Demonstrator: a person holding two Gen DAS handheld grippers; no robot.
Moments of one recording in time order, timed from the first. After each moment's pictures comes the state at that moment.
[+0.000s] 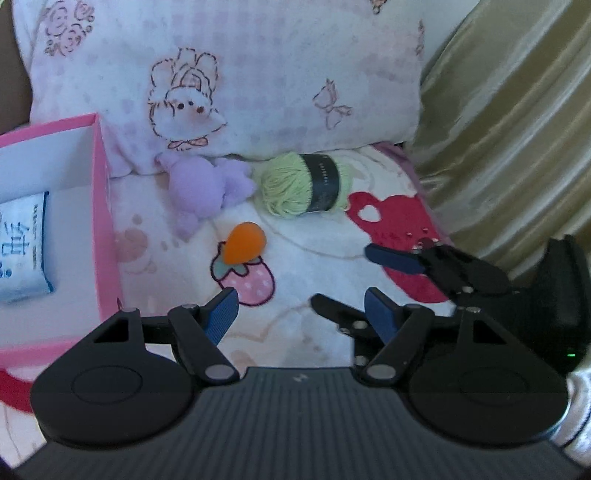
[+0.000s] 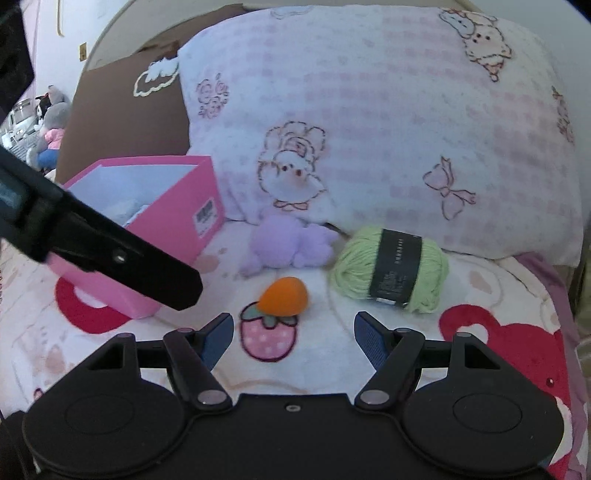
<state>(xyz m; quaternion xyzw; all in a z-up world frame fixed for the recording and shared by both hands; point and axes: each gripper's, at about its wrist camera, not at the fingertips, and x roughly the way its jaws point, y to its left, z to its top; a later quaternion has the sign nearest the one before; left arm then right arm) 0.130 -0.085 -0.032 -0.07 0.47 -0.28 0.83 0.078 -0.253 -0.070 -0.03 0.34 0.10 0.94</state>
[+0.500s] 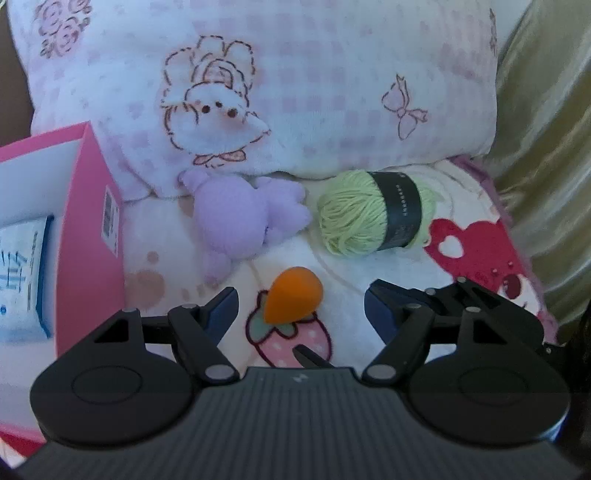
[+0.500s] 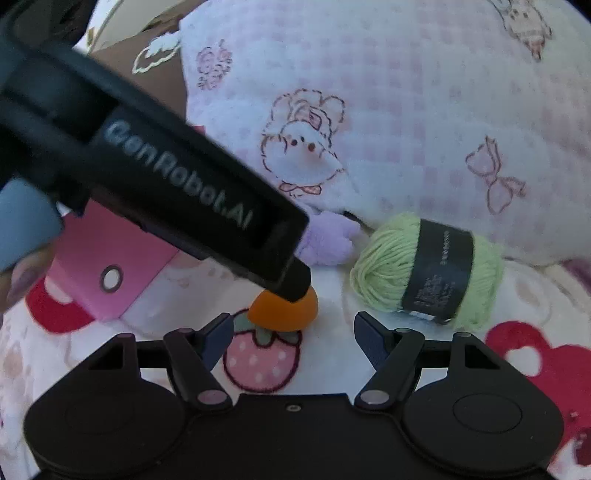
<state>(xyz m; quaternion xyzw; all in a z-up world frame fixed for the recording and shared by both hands) 0.185 -0.124 -0.081 -0.03 0.46 -0.19 0.87 0.134 -0.245 -0.123 -0.04 0.33 0.12 0.94</state>
